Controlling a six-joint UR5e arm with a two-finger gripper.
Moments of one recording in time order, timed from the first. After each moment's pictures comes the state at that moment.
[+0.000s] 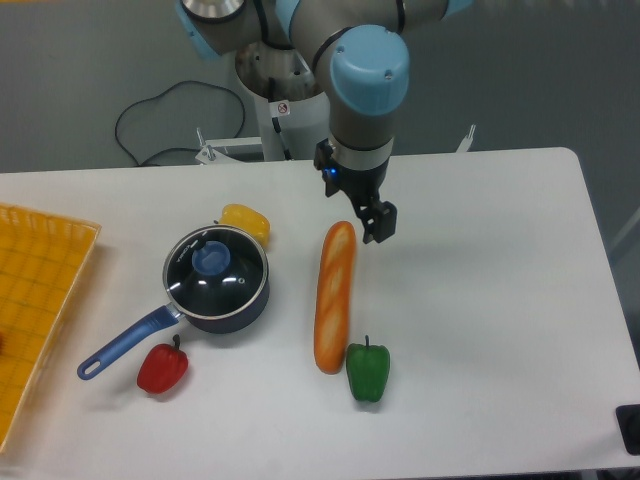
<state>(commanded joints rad) 2.46 -1.71 -1.63 -1.40 1.54 1.34</state>
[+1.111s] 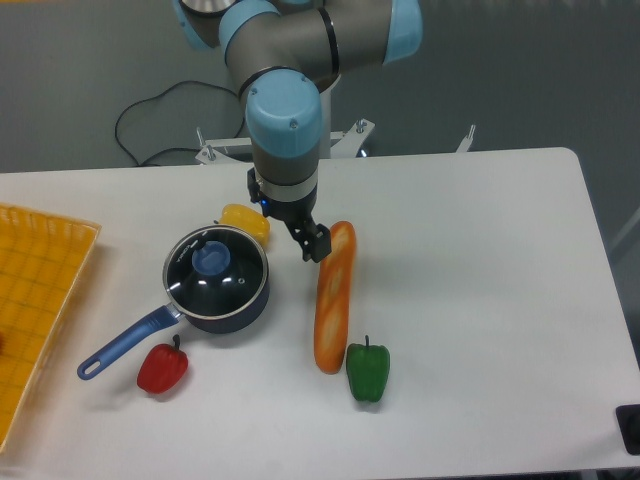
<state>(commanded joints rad) 2.34 -1.76 -1.64 -1.38 1.54 1.15</state>
